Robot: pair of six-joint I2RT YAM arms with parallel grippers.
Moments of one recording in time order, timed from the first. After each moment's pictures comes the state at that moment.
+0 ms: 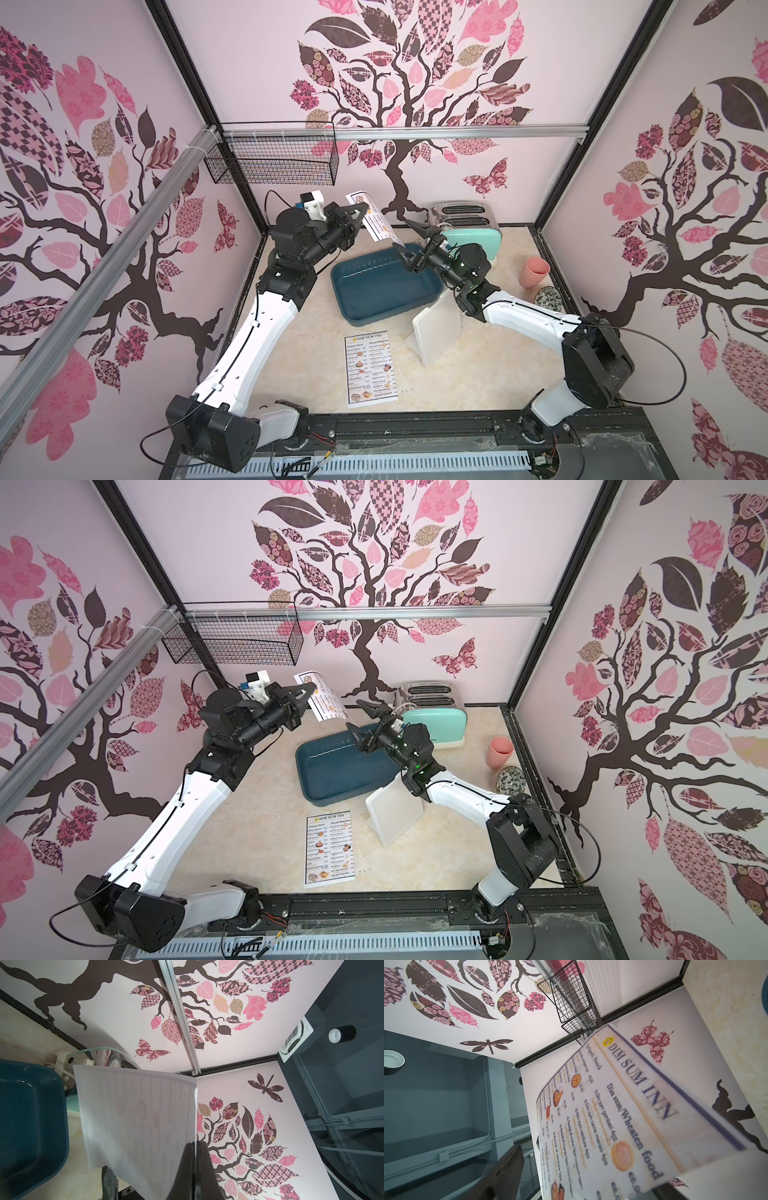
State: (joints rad) left arm -0.30 1.26 1.32 0.00 0.39 -1.36; right arm 0.61 1.58 1.05 0.80 -0.24 2.10
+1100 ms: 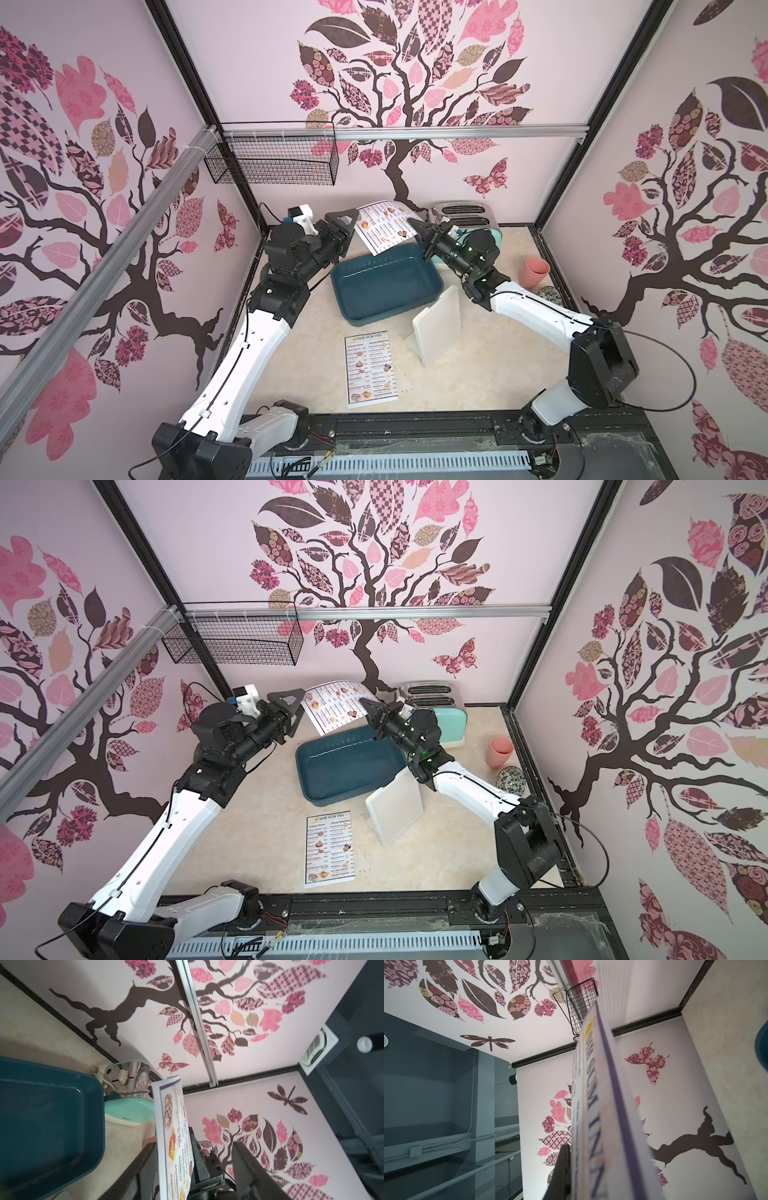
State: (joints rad) left arm -0.30 1.12 1.20 -0.14 0.23 -1.23; right arm 0.53 1.53 1.14 0.58 -0.29 1.87
